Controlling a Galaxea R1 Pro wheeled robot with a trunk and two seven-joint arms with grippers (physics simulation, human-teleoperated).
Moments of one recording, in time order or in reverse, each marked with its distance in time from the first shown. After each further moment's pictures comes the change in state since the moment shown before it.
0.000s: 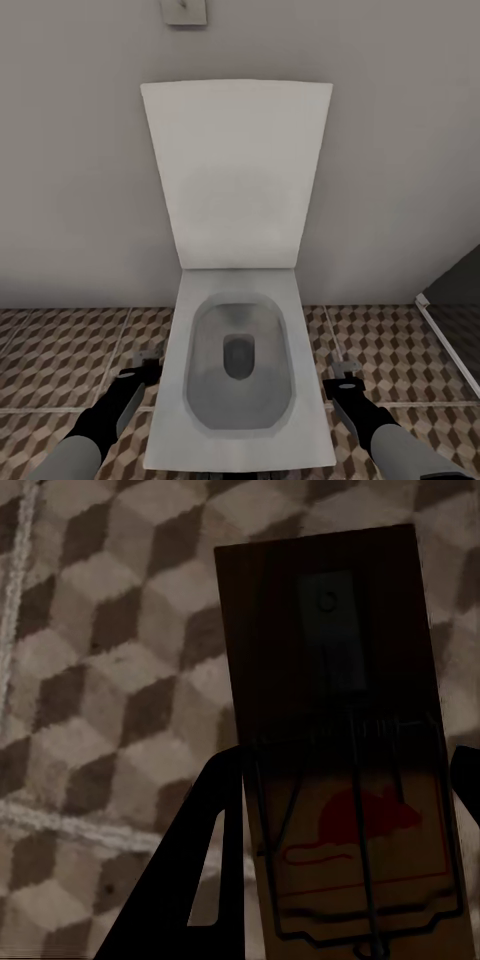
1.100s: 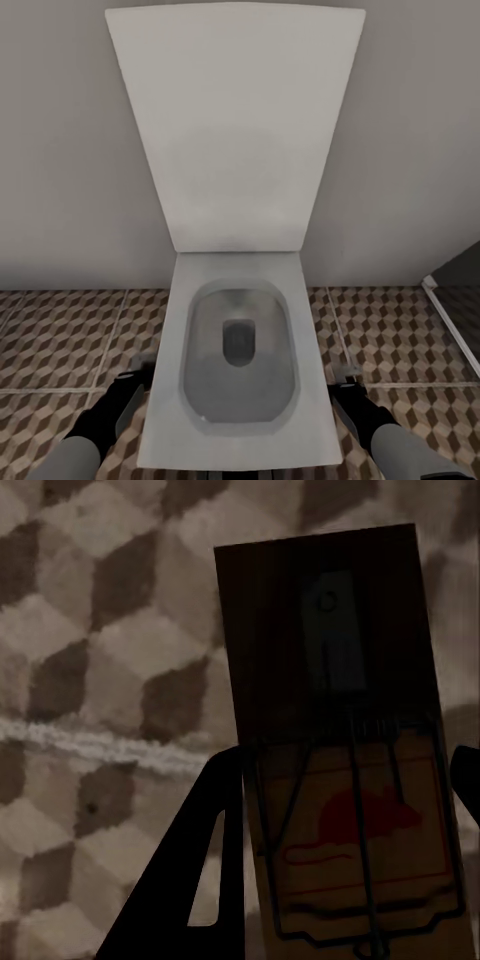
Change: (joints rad) left arm 0.000 0.004 0.002 0.015 0.006 0.030 0.001; right arm 0.000 -0.002 0.000 -0.001 -0.001 0.099 0.003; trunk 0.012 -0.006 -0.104
